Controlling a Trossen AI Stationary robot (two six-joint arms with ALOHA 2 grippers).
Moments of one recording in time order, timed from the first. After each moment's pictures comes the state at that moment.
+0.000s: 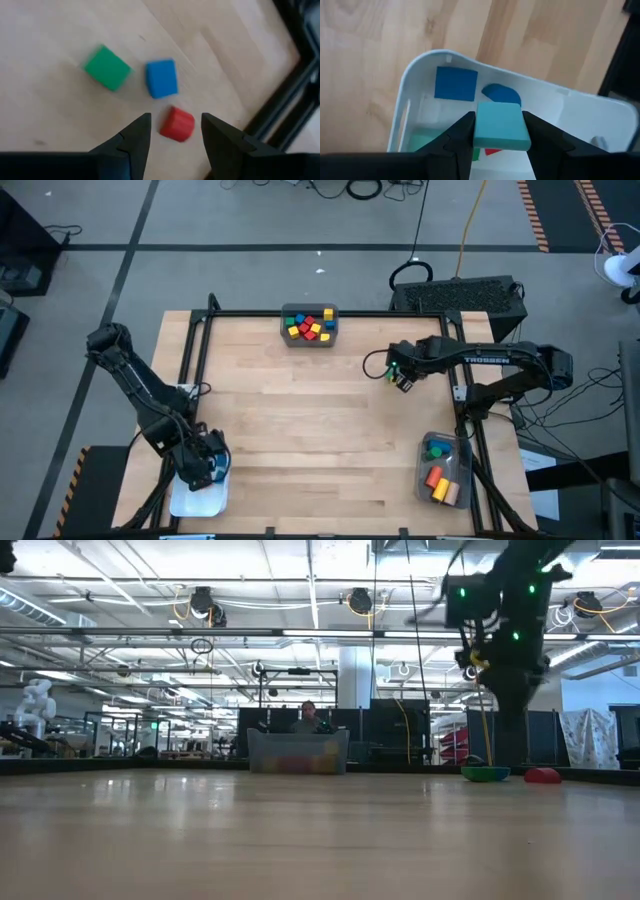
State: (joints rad) left arm -0.91 1.13 0.76 -0.88 0.01 -1.23; right arm -0.29 1.30 0.85 -1.02 0.39 0.46
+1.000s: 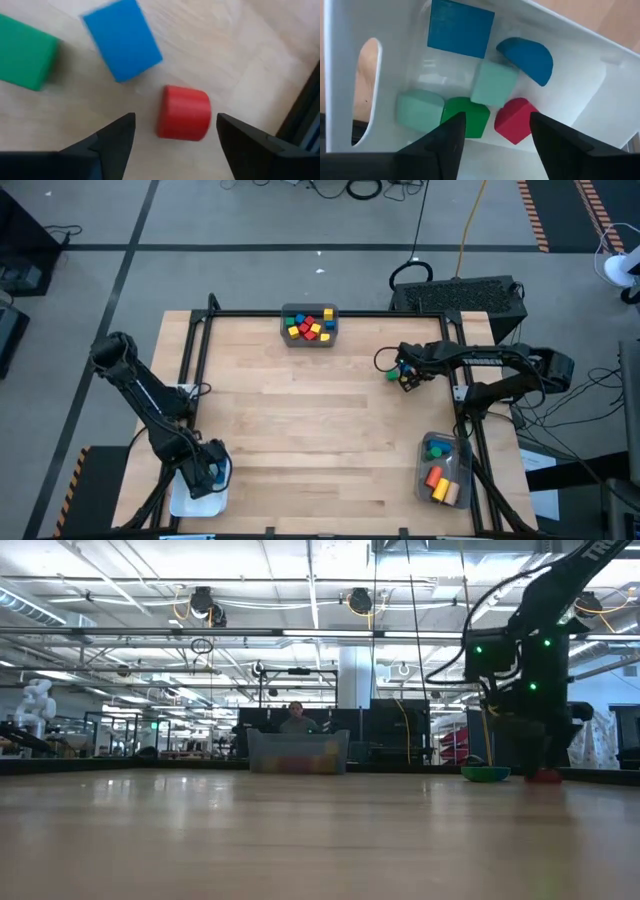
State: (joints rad) left arm -0.94 1.31 0.76 -0.87 0.19 -1.33; right arm -0.48 1.30 0.57 -0.76 0.28 0.59
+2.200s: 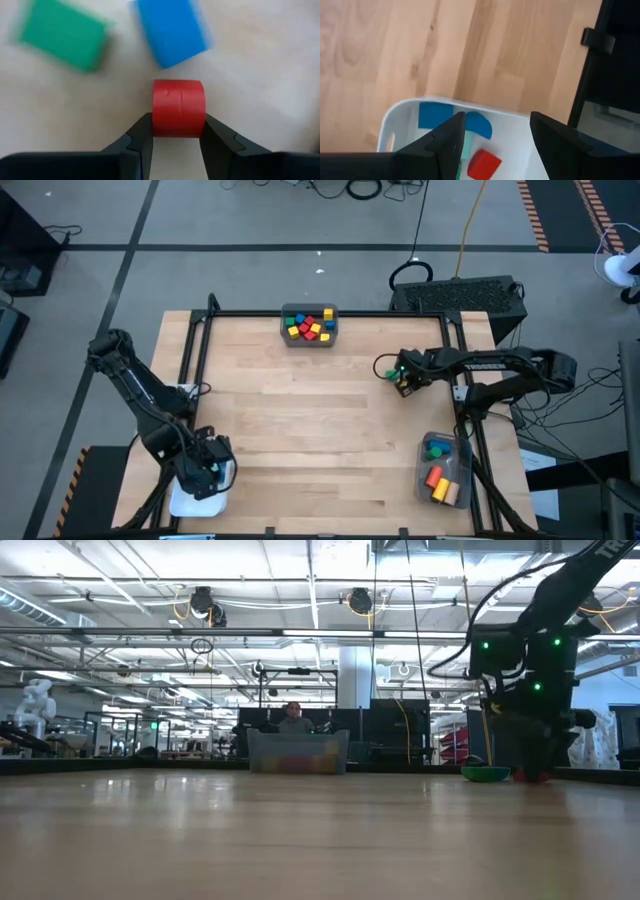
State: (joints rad) left arm -0.90 1.25 0.95 -0.93 -0.09 -1.16; right arm -0.40 1.28 0.52 -0.68 0.23 0.65
